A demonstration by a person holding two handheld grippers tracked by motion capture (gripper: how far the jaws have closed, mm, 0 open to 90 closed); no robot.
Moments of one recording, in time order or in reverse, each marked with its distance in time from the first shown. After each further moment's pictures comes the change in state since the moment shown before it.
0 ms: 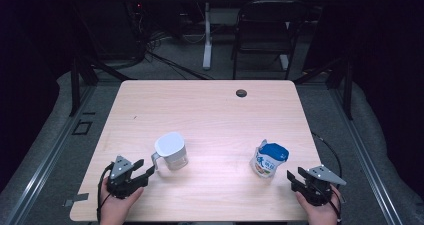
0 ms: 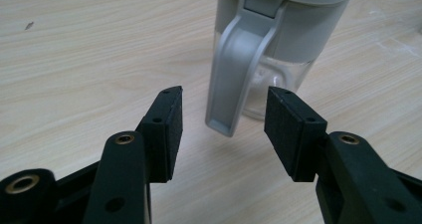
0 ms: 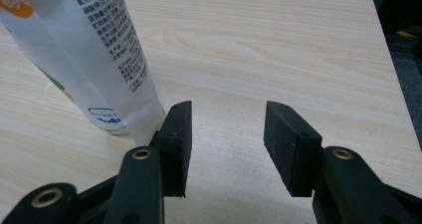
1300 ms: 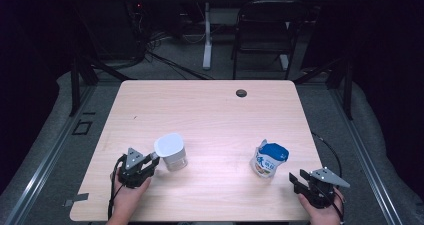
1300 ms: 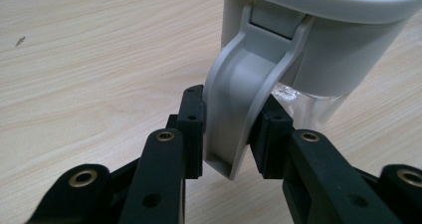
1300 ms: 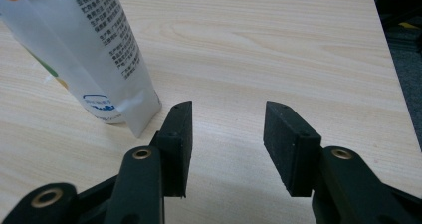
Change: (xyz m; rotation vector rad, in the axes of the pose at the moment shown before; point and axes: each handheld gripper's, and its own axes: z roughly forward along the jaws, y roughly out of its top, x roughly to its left) left arm 0.002 0.008 0.030 0.009 0.032 0.045; right arm -0.006 -0.006 -0.004 0.010 0.003 0.025
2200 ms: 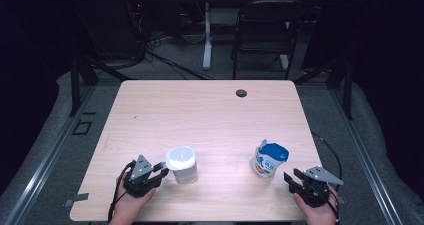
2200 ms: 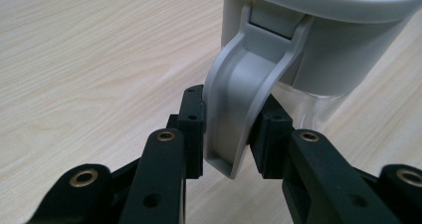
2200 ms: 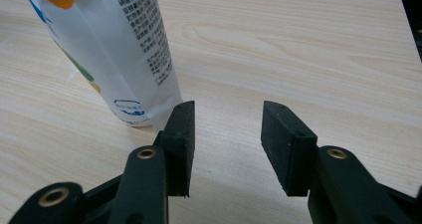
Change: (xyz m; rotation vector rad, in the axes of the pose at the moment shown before) left arm -0.026 -0.003 -0.009 0.018 -0.171 0.148; right arm 0.013 0.006 0.004 0.010 0.048 -0.041
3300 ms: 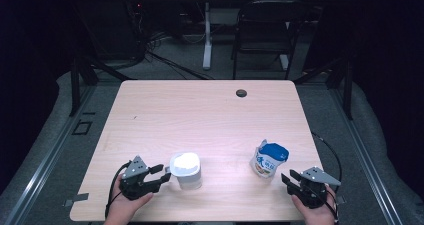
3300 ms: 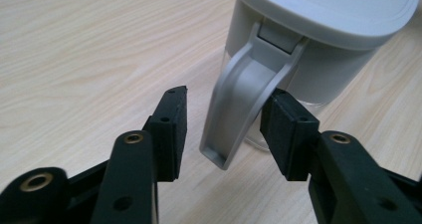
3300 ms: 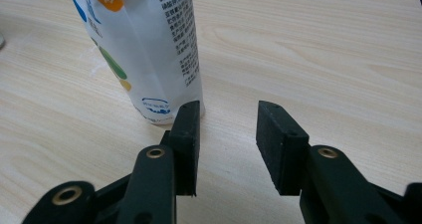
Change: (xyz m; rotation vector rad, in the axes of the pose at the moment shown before) left arm 0.007 0.002 -0.018 -0.023 -0.148 -0.064; right arm 0.008 0.002 -0.004 0.006 0.030 -0.043
